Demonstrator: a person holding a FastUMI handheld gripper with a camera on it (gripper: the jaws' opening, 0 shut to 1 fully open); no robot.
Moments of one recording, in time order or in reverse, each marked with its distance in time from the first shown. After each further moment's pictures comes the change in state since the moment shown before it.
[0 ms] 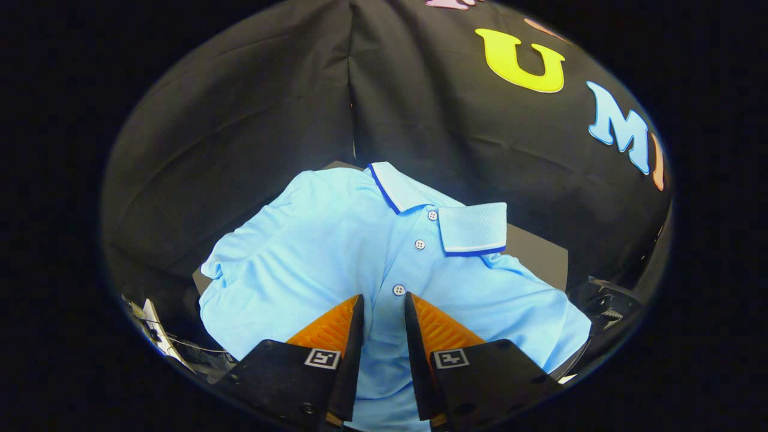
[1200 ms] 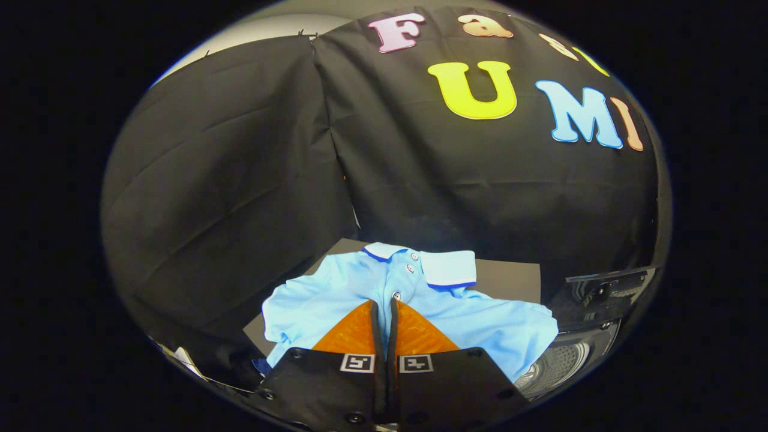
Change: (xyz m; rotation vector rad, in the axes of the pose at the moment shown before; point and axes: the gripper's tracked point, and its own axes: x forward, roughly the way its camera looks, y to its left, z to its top) arm -0.078 -0.010 0.052 0.237 -0.368 0.085
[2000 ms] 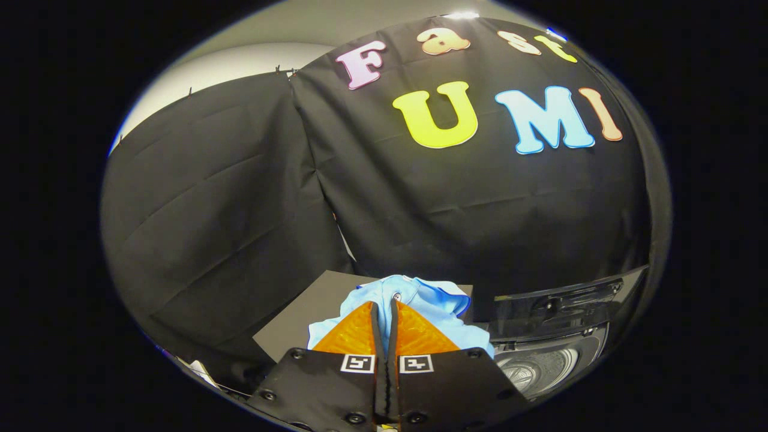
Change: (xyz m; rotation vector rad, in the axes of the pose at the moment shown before) arm -0.087 -0.095 0.033 0.085 -0.119 0.006
